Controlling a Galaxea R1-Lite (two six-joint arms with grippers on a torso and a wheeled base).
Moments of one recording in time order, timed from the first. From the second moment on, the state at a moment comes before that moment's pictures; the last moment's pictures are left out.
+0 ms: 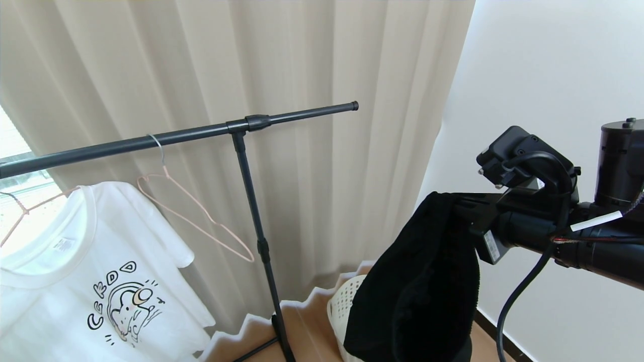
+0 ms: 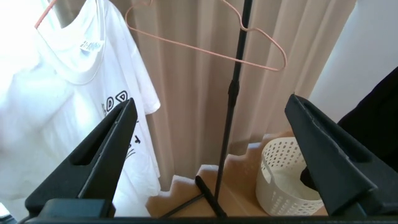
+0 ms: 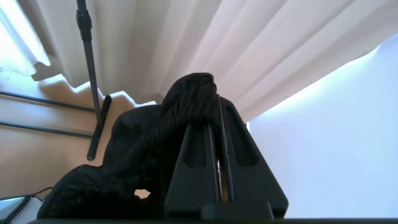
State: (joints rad) left arm 0.00 0.00 0.00 -0.06 -0.02 -0.01; right arm 0.60 1.44 -0.83 -0.25 -0.20 -0.32
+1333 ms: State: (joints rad) left arm 0.00 0.00 0.00 -0.06 -0.02 -0.01; right arm 0.60 1.41 -0.81 -0.25 -0.19 -0.34
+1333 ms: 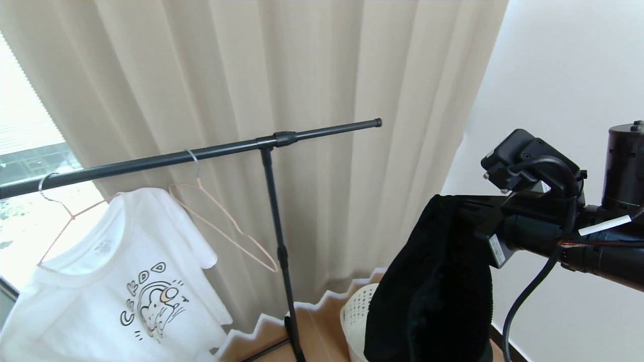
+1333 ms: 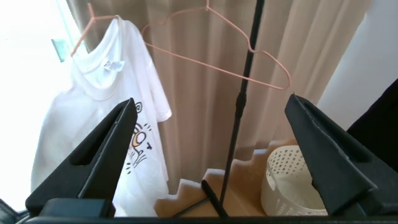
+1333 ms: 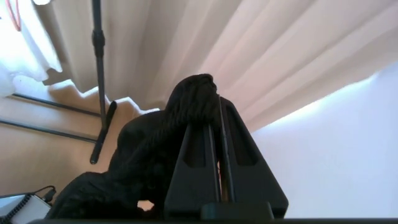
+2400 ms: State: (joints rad) left arm 0.00 0.00 0.00 -0.06 -0.03 -0.01; right arm 0.58 1.40 -0.81 -0.25 -0.19 -0.34
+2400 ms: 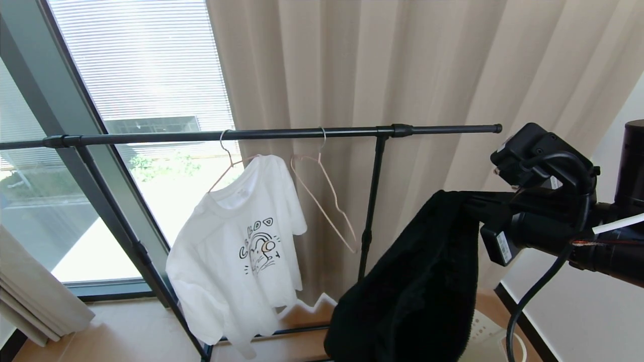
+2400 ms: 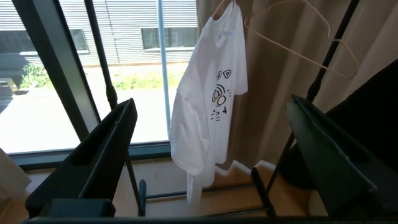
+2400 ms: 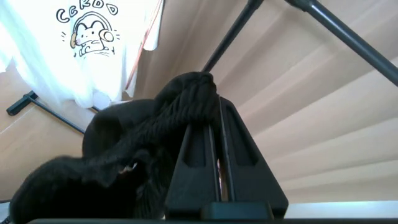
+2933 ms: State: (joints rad) left arm 0.00 0.00 0.00 -0.06 -0.03 -0.01; right arm 0.58 1.40 -0.80 -0.25 -0.19 -0.35
